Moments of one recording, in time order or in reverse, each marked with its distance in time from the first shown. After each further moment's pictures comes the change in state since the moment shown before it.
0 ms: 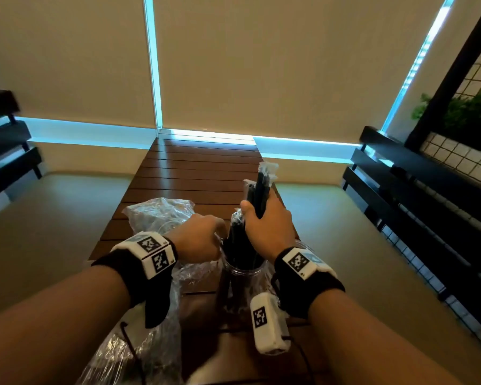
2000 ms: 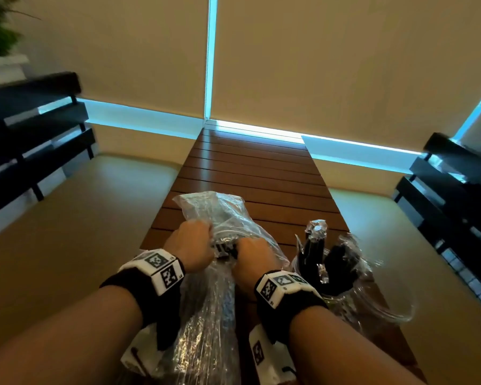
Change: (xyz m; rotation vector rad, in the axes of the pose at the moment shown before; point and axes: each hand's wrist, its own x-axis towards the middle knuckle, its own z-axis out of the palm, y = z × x) left_hand -0.030 -0.125 0.021 -0.096 0.266 -0.411; right_hand -0.008 -0.012 0.163 -0.540 -0.513 -0.210
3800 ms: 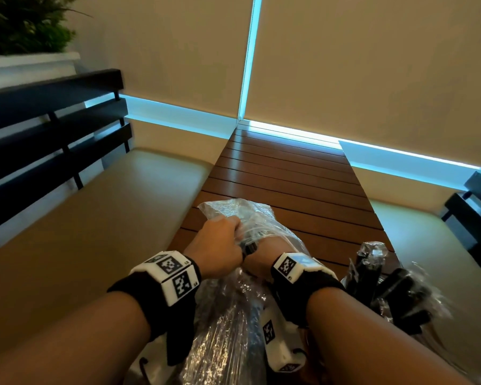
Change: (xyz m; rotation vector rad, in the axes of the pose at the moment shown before) left_hand 0.003 -0.015 -0.011 -0.176 0.069 0.101; right_hand 0.049 -0.029 -0.001 0.024 -0.287 0.124
